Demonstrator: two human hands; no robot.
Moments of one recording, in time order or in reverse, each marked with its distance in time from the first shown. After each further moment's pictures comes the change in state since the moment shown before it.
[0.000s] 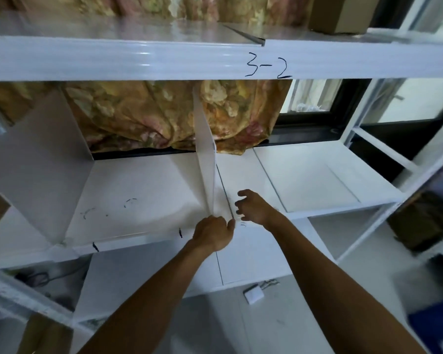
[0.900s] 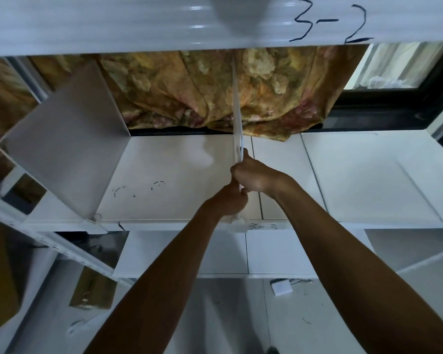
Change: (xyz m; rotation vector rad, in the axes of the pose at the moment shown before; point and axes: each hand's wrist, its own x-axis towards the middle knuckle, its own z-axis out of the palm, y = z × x) left_hand 0.069 -0.019 -0.053 -0.617 -0.107 -0.258; right_hand 0.033 -0.113 0.013 -0.363 -0.218 -0.191
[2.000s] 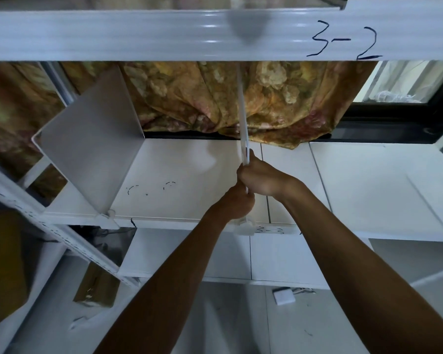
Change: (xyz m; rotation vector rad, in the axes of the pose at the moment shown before) left_hand -0.030 0.002 -0.007 -0.117 0.135 0.063; right_hand -0.019 -0.023 0.005 0.011 0.050 -0.109
